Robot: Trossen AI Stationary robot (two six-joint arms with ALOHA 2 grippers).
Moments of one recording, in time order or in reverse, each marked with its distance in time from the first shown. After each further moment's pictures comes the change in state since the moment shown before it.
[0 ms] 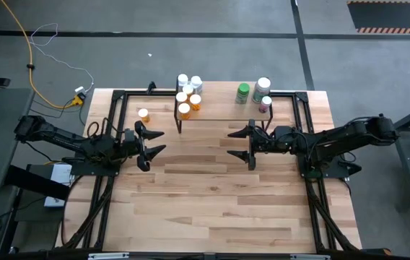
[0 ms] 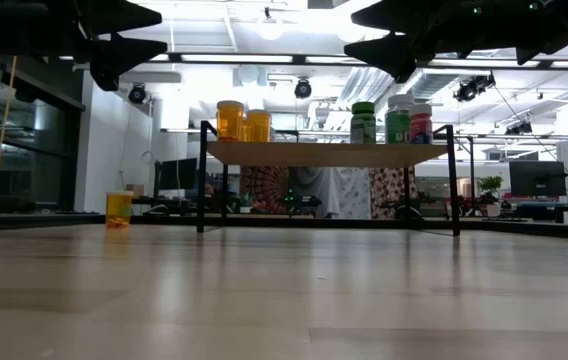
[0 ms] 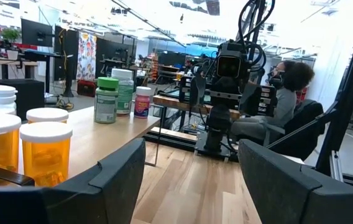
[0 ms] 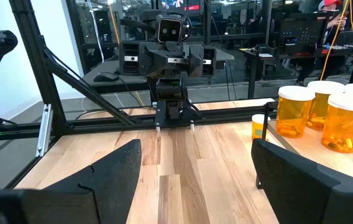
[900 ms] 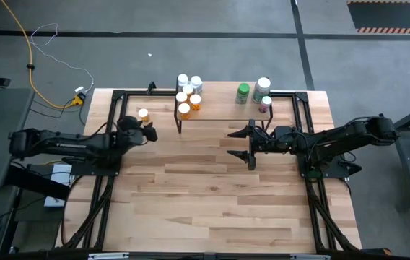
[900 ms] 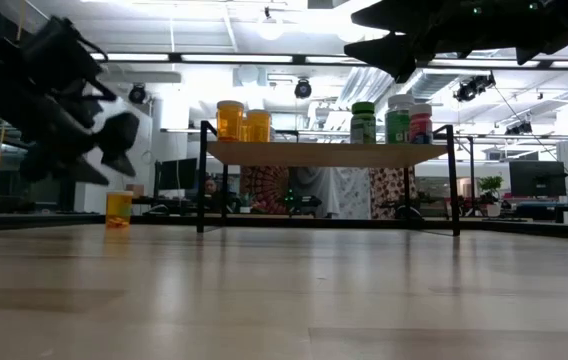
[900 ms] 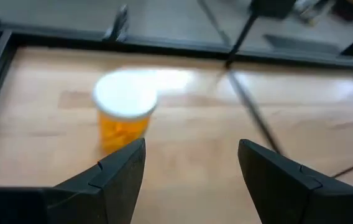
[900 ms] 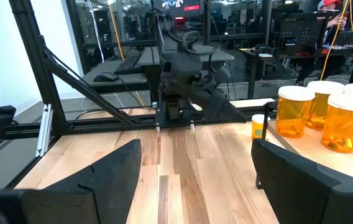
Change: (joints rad) left arm 0.404 0.139 0.000 -0.763 -0.379 -0.822; right arm 0.000 0.000 0.000 0.000 0.000 0.000
